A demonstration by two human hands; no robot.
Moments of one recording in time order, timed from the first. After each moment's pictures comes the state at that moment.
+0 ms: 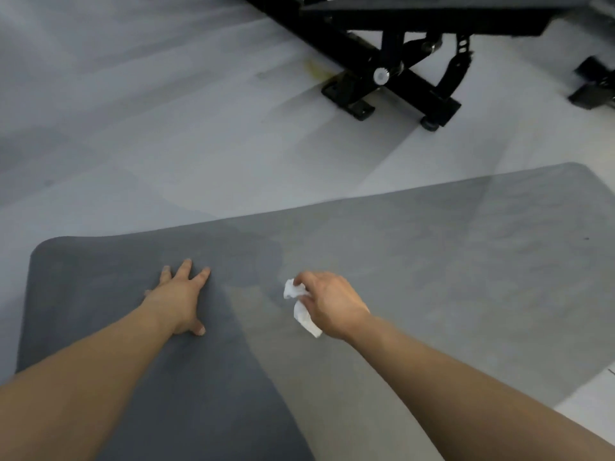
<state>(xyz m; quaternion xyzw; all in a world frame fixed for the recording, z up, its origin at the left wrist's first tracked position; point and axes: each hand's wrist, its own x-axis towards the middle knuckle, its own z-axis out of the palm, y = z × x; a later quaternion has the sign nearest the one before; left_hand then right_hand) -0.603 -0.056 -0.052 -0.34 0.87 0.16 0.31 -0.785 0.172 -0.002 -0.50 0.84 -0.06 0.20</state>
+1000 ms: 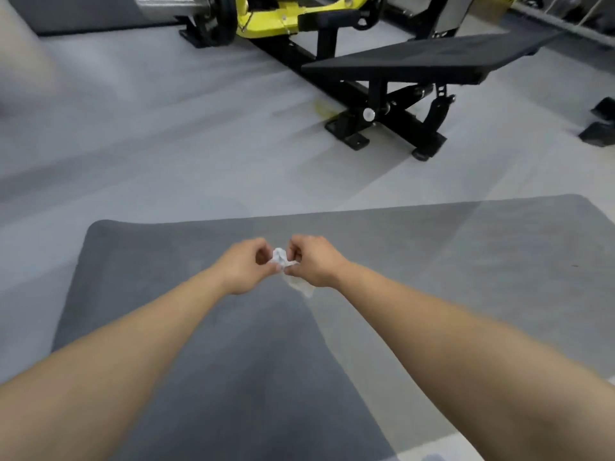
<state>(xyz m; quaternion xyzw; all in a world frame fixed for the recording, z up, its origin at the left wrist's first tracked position) -0.664 0.107 0.098 -0.35 0.84 0.41 -0.01 -0.814 0.209 0.112 -0.50 0.81 -0.13 0.28</state>
